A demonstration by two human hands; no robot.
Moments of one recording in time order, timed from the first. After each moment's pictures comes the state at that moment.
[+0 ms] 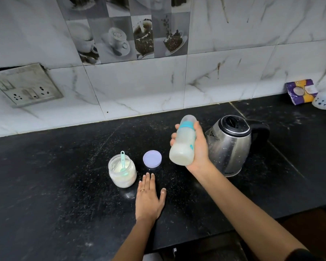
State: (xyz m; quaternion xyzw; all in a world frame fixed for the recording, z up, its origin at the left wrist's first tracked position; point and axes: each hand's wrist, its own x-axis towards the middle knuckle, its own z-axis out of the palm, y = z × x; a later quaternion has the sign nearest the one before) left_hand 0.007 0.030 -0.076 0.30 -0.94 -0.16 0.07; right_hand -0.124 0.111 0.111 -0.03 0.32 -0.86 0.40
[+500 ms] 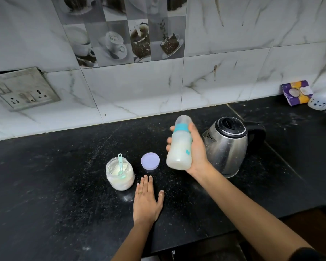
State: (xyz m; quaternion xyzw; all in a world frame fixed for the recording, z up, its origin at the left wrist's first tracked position) left_hand 0.008 0.029 -0.076 0.30 -0.94 -0.17 0.08; right_hand -0.124 0.112 0.109 -0.06 0.35 -0.86 0.37
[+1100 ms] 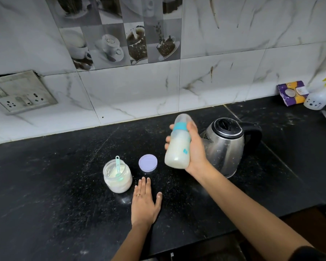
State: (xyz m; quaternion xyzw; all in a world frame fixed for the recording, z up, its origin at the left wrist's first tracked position) left_hand 0.007 0.029 -0.081 0.30 -0.94 -0.17 0.09; right_hand -0.130 0.114 0.115 -0.08 0.36 -0.86 0.34
